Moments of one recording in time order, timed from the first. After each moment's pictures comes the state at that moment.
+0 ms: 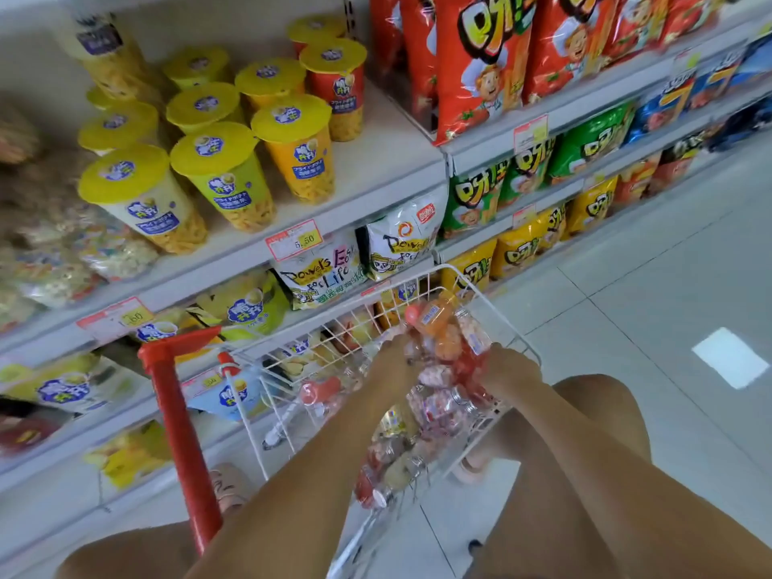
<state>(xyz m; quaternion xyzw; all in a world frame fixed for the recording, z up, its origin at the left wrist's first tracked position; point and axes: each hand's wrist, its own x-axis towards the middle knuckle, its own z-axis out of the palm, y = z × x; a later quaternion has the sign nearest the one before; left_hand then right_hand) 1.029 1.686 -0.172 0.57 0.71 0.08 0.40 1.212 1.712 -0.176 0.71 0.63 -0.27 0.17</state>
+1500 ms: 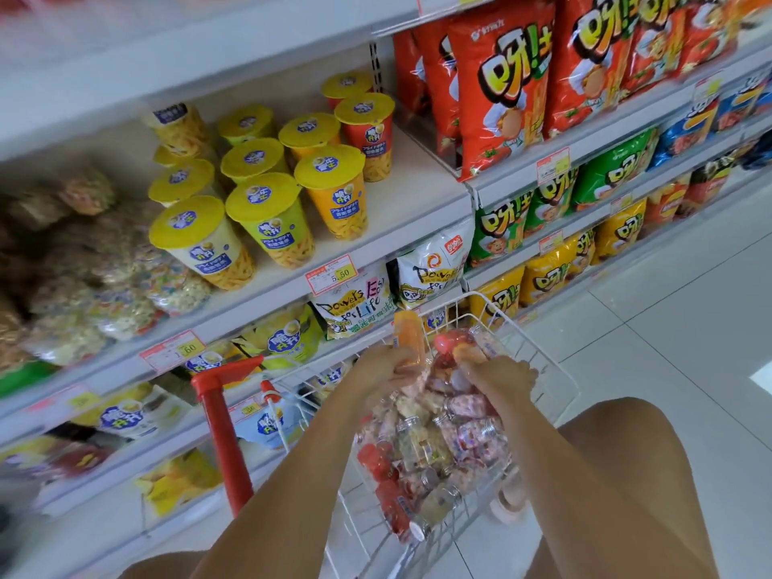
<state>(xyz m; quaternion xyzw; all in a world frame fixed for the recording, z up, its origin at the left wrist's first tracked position) 0.972 1.703 -0.108 0.25 0.64 0.32 0.65 1.146 1.725 -0.156 0.81 0.48 -0.35 0.03</state>
